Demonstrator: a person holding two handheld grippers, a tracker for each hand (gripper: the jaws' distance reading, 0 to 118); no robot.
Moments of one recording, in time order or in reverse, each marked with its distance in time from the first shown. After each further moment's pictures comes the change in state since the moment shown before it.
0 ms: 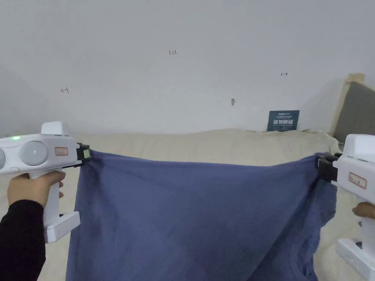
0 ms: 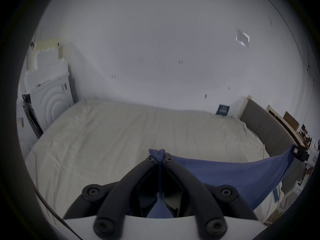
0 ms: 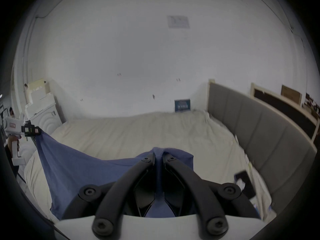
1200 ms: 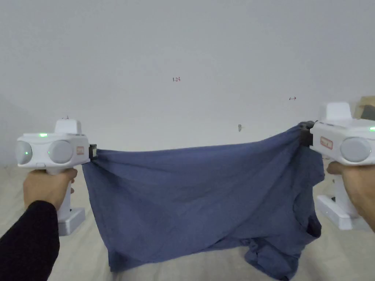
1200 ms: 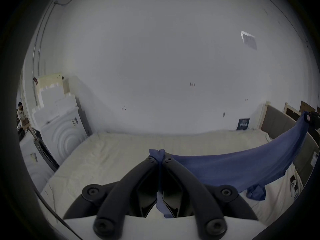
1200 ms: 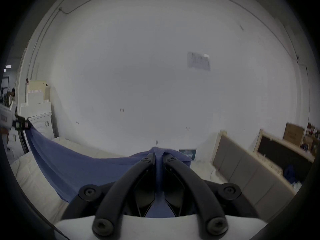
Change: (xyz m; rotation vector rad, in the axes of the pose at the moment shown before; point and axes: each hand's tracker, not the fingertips) left arm 0.013 0.059 -0.119 0.071 0.155 -0.133; right arm -0.015 0.074 -0.156 0.124 -0.016 0.037
